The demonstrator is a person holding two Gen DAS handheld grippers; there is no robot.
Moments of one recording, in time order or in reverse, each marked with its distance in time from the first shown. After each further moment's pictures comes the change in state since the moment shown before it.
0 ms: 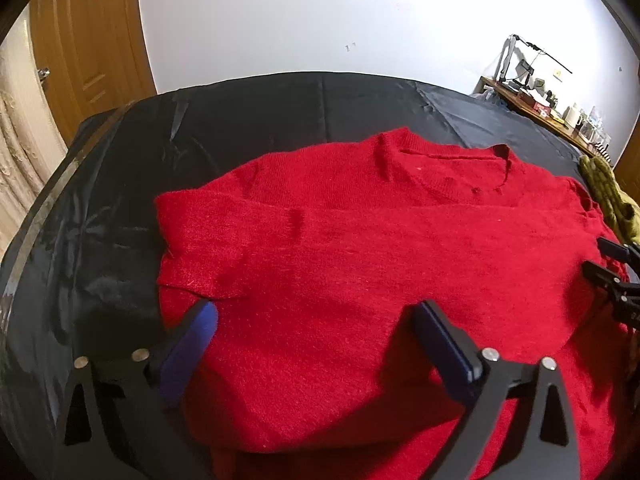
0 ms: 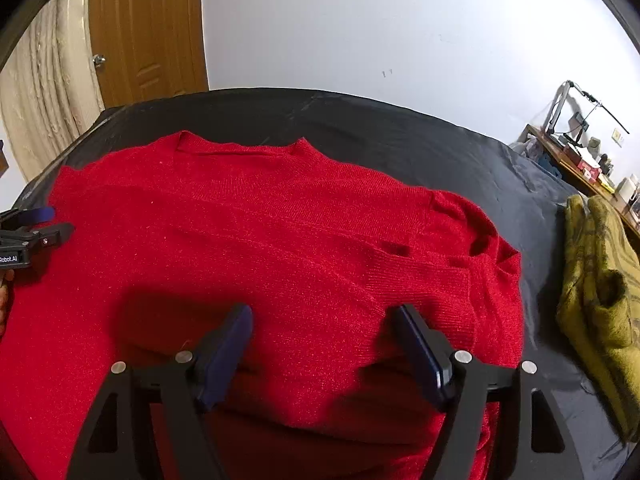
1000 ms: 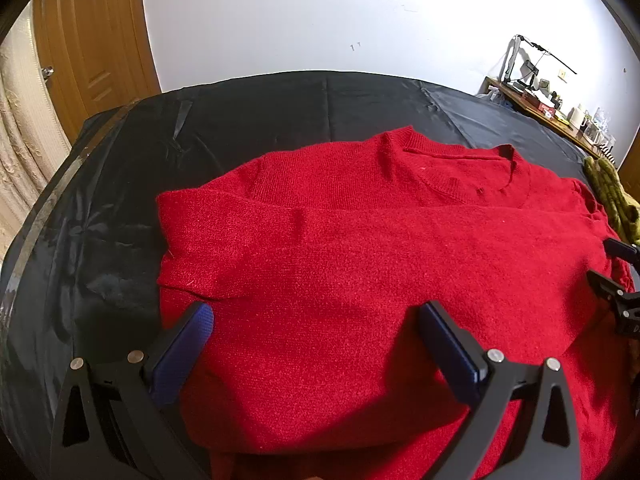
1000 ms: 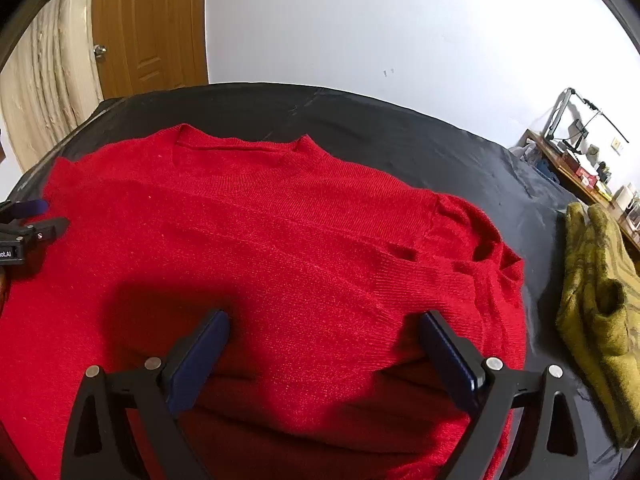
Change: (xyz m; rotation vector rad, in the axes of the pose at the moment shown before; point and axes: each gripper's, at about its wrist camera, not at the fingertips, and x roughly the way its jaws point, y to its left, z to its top) left arm 0.001 -0.010 0.004 -0.005 0.000 0.014; right arm 0.001 0.007 0.002 -0.027 0.009 -0.031
